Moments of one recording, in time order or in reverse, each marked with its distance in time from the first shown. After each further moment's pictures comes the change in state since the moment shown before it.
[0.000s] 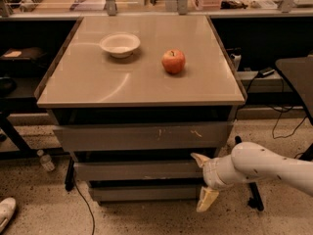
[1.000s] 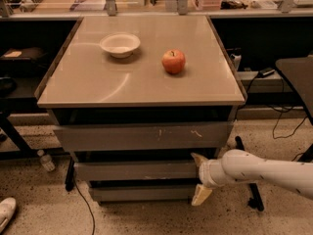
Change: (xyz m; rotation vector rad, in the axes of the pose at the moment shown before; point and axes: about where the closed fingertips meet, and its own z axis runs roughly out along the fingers) arm 0.042 -0.028 0.063 0.084 0.042 0.043
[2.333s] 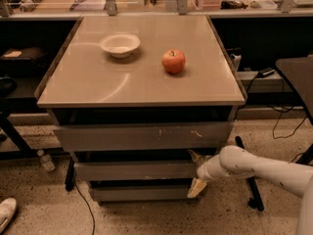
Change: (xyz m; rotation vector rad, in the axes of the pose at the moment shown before) arm 0.017 -0.033 0.060 0.002 -0.105 0.004
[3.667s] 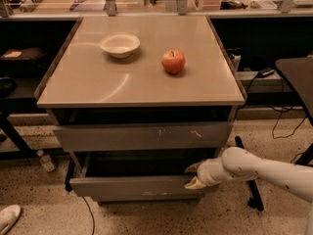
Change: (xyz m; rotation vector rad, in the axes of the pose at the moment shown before) arm -0.005 0.020 -0.015 -0.044 -0.001 -0.002
